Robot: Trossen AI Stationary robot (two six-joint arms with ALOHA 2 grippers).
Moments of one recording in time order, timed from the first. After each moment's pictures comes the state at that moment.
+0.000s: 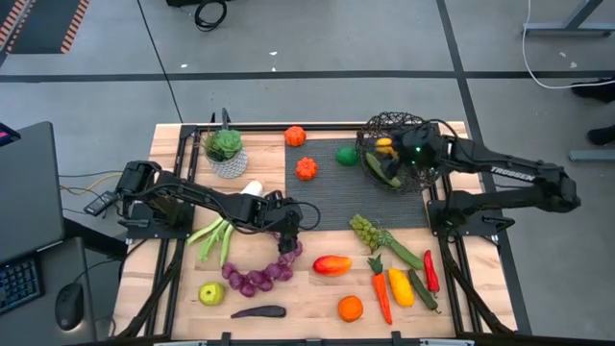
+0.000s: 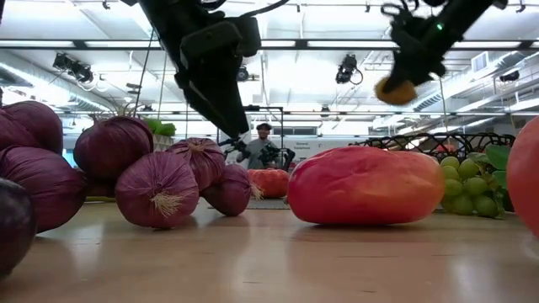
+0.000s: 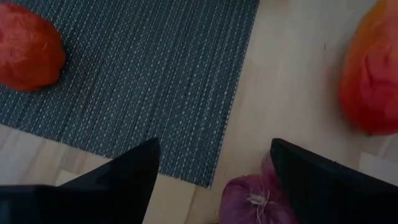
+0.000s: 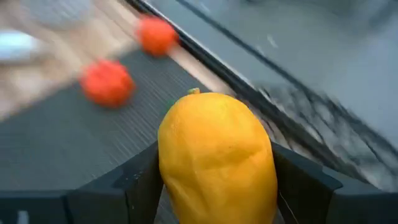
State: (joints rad) left arm -0.20 1.68 1.14 -0.48 -0.32 -0.41; right arm -0.36 0.88 0.83 -0.69 0.37 0.24
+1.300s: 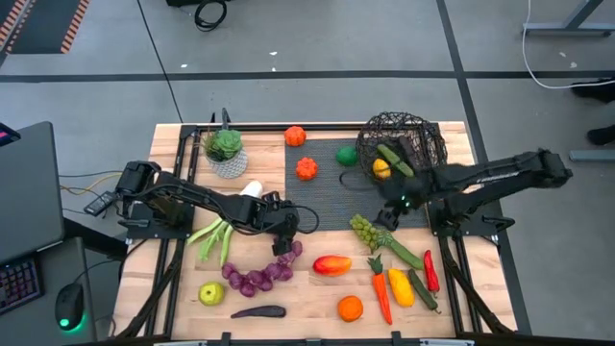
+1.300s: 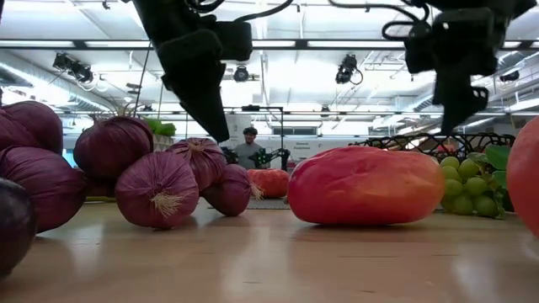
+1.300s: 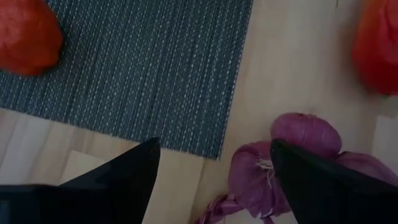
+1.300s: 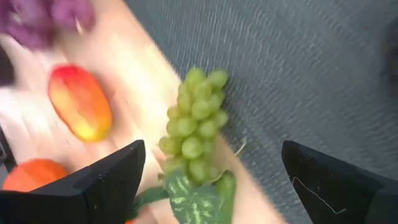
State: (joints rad) left arm -0.22 1.68 1.14 -0.57 -0.31 -0.37; right arm 0.07 1.01 0.71 -0.76 -0.01 0.78
